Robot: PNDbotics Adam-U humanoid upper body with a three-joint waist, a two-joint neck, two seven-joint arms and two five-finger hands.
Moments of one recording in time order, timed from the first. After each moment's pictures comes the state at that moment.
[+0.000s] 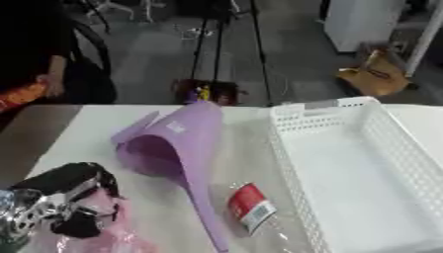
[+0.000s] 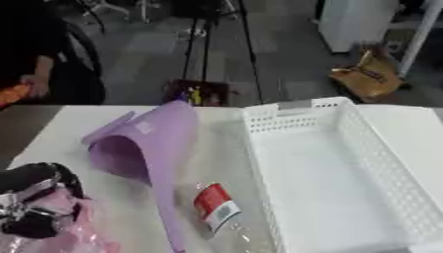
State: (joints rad) left arm -0.36 0.99 -0.14 -1.99 -0.63 0.58 -0.64; right arm -0.15 -0.21 -0.81 -1.98 0.23 -0.41 -0.81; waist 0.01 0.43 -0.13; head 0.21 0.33
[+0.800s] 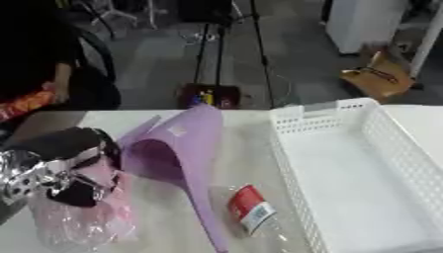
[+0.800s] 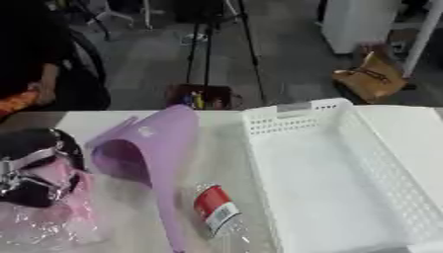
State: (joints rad) left arm -0.50 1.04 -0.12 -1.99 -0.71 0.45 -0.76; right arm -0.15 -0.22 -0.81 -1.98 0.24 -0.41 -0.82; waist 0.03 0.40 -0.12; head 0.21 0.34
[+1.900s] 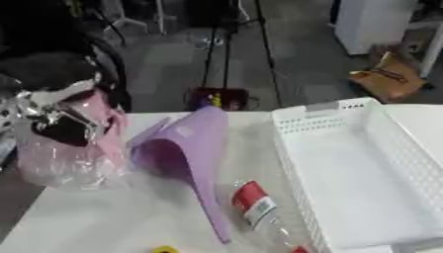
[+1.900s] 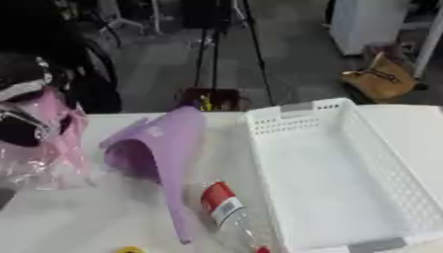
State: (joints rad) left arm -0.79 1.09 -0.14 -1.99 -0.75 0.39 -0.83; right arm -0.14 -0.27 -0.79 -1.98 0.24 -0.40 -0.84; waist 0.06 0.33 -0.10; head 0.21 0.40
